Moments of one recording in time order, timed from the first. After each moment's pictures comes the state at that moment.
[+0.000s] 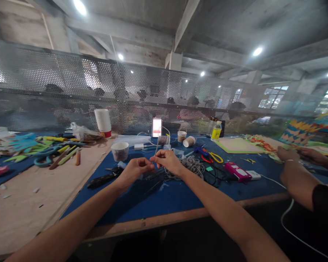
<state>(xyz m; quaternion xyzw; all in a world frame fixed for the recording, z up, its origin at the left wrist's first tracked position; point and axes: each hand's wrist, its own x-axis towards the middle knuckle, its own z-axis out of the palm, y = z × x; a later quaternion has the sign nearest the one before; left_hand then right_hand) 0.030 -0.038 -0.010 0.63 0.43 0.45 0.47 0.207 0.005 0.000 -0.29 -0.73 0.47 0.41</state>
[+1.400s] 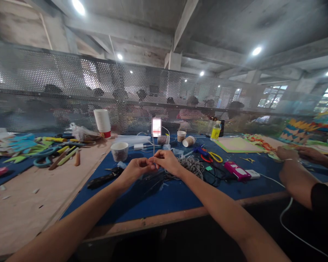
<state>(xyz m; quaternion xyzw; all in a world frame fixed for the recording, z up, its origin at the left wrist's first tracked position) 0.032 -0.042 -0.005 0.64 0.37 0.44 0.51 0.204 0.001 0.001 -0.29 -0.72 0.47 0.42</state>
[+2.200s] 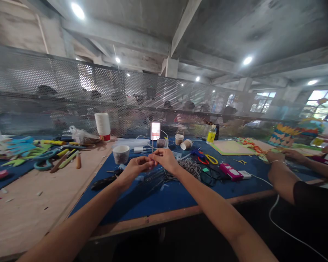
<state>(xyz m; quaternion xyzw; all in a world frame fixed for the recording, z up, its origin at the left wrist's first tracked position) 0.023 -0.038 0.001 0.61 0.38 0.48 0.50 0.191 0.002 0.016 -0.31 -0.74 0.40 0.44</state>
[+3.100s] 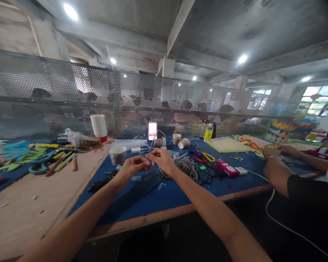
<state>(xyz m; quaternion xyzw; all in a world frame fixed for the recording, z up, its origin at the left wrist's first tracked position) 0.018 -0.035 0.000 0.62 0.38 0.48 0.49 0.190 -0.005 0.013 -0.30 -0.71 0.42 0.49</state>
